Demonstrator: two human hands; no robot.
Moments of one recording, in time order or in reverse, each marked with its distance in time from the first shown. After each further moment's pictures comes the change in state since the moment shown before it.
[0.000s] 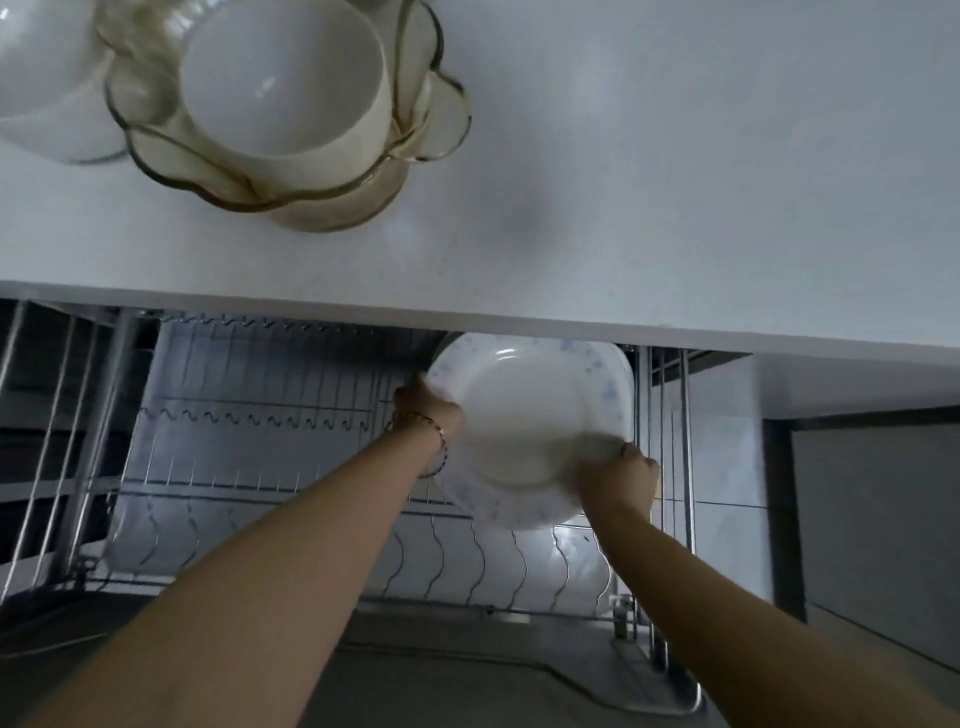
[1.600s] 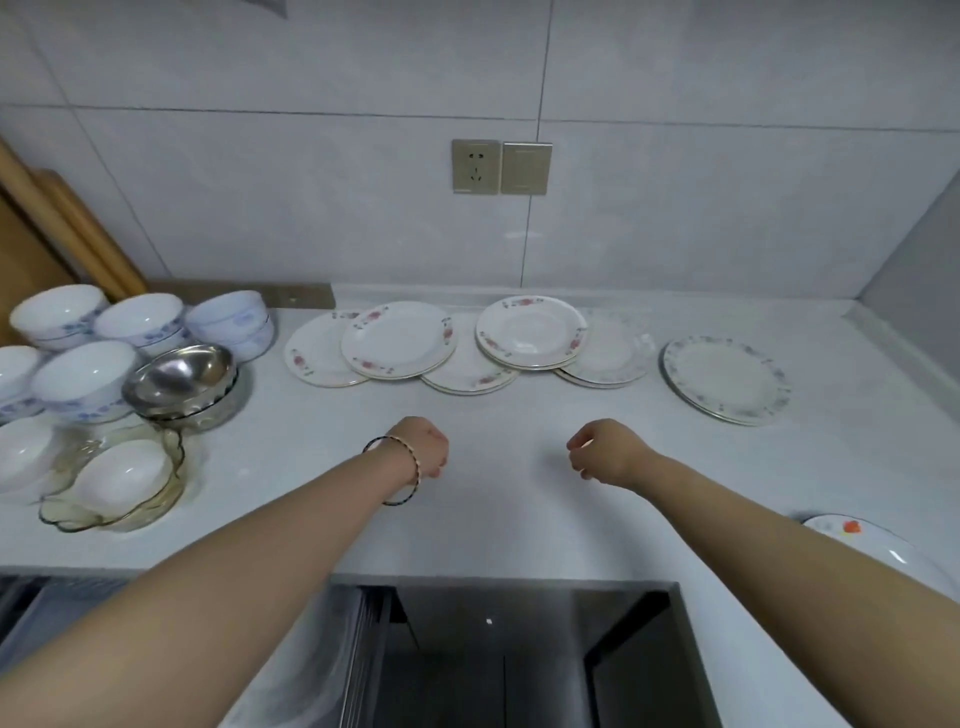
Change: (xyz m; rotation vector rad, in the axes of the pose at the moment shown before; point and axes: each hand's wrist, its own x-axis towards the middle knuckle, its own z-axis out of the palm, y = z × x) left_hand -0.368 0.359 0.091 0.030 0.009 0.509; right_hand 0.044 -0.075 -0.553 -0.264 -0.142 -0.646
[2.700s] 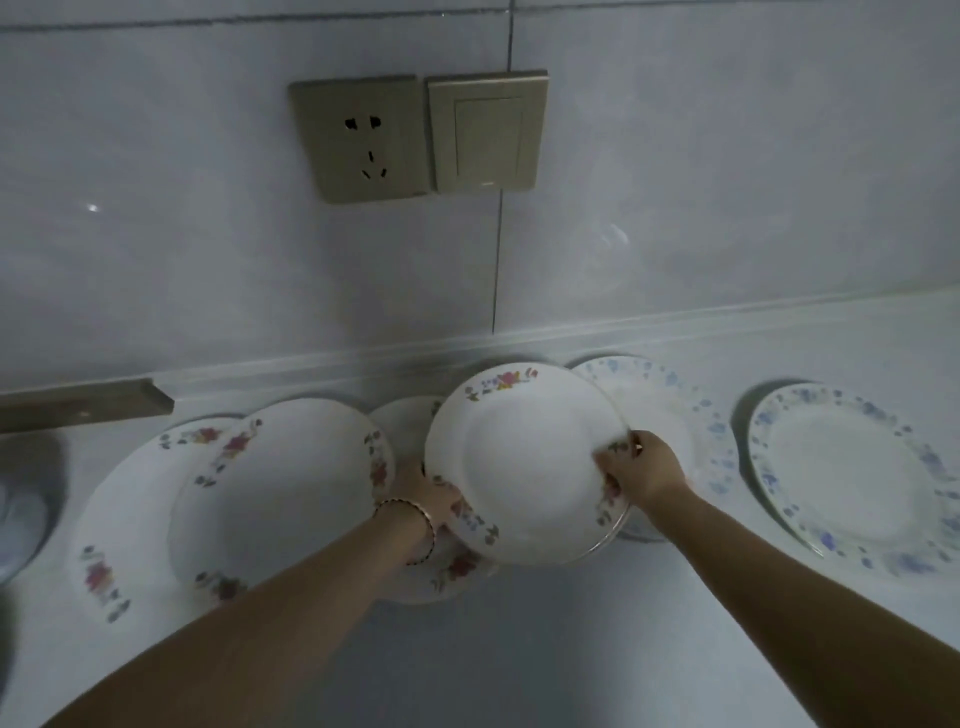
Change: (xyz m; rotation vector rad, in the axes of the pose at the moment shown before) left_hand 0.352 0.103 0.028 -0.077 -0.087 -0.124; right_hand 0.348 0.006 -0.063 0.408 0.287 0.359
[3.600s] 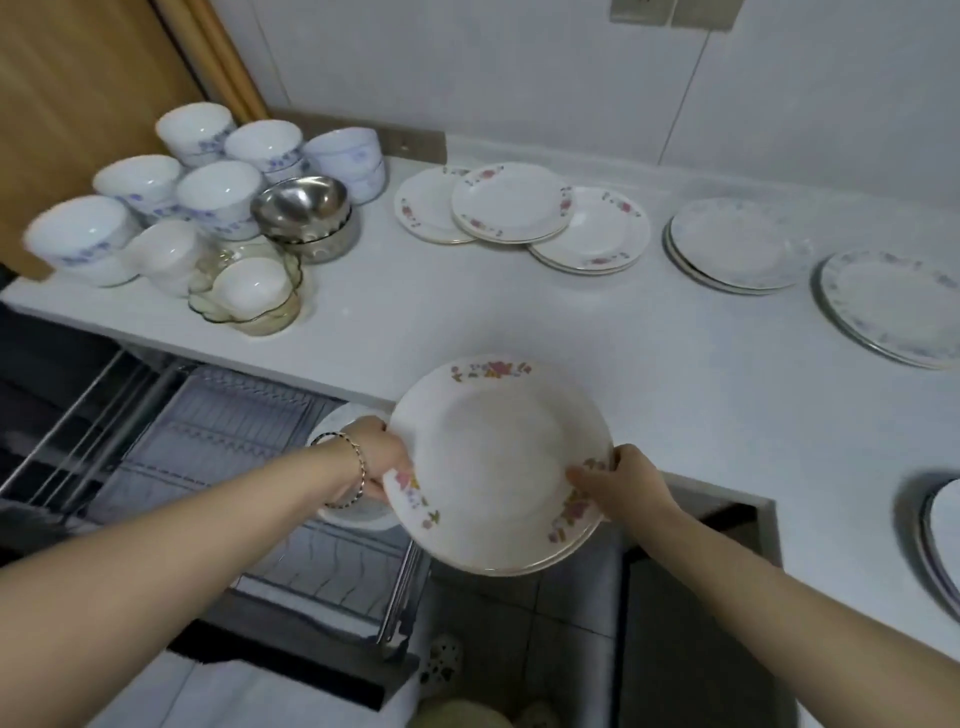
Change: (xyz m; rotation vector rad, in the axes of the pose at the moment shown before) left_hand -0.406 -0.322 -0.031 -0.145 0.052 -0.296; right_hand -0.415 0.220 0.035 -0.252 -0.405 -0.187
